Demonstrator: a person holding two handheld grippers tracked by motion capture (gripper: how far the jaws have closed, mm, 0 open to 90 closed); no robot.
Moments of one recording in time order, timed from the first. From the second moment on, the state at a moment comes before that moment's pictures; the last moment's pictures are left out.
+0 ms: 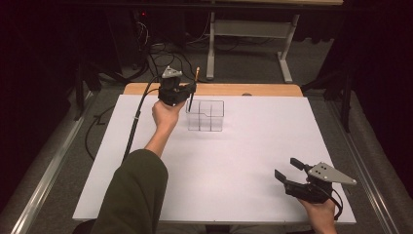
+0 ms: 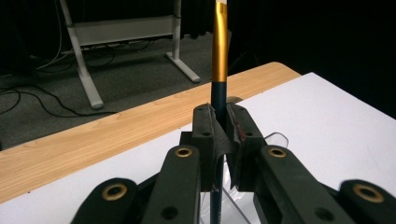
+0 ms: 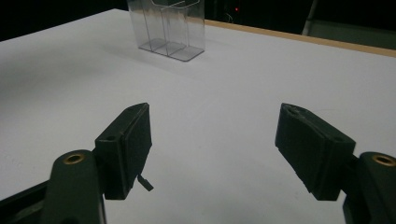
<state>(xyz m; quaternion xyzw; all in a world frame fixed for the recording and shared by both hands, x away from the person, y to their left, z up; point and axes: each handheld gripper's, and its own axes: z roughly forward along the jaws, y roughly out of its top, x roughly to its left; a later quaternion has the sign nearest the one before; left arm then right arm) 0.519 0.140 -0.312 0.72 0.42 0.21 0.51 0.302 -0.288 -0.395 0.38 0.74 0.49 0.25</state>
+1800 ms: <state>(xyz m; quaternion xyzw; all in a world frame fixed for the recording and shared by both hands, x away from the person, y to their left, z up) 0.513 0.139 -0.330 0.75 0.42 0.19 0.48 0.303 -0.284 -0.396 0.37 0.75 0.49 0.25</state>
